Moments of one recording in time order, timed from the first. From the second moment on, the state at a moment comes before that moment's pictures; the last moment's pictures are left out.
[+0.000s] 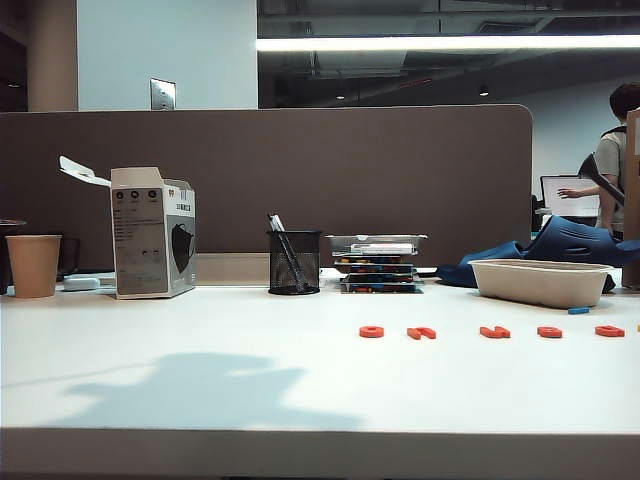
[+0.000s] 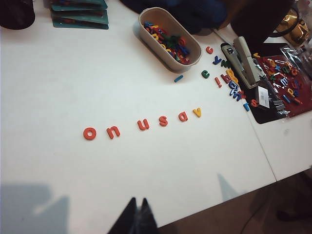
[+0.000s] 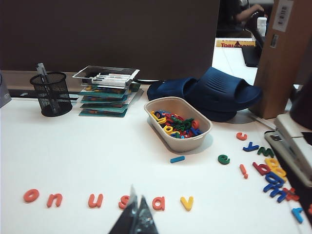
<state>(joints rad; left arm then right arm) -1.05 1.36 1.69 -0.94 -0.34 -0.69 0.03 0.09 0.44 -0.42 -0.06 0.02</state>
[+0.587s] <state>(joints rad) -1.05 1.36 1.69 -0.94 -0.34 -0.69 0.08 0.96 1.11 -0.79 -0.10 0.13</state>
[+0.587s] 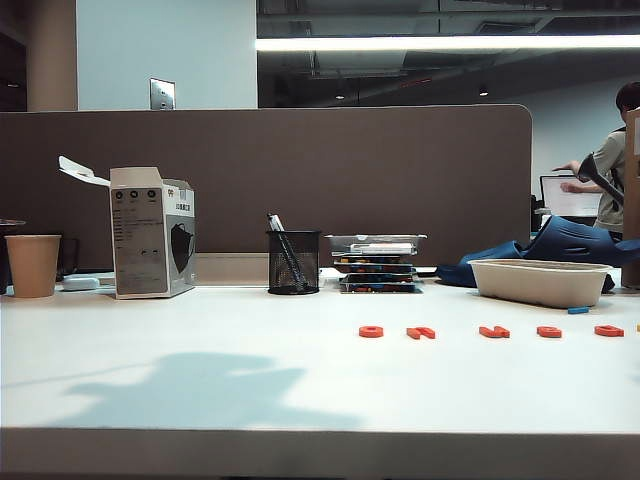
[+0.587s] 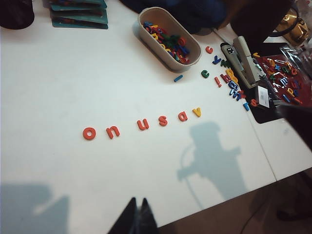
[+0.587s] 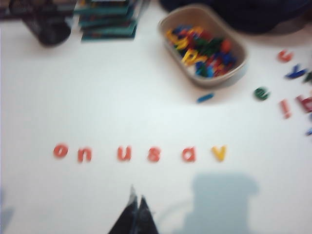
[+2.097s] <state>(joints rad) -1.05 1.36 1.69 -0.94 -0.34 -0.69 0.22 1.88 1.27 -0.64 0.00 0.21</state>
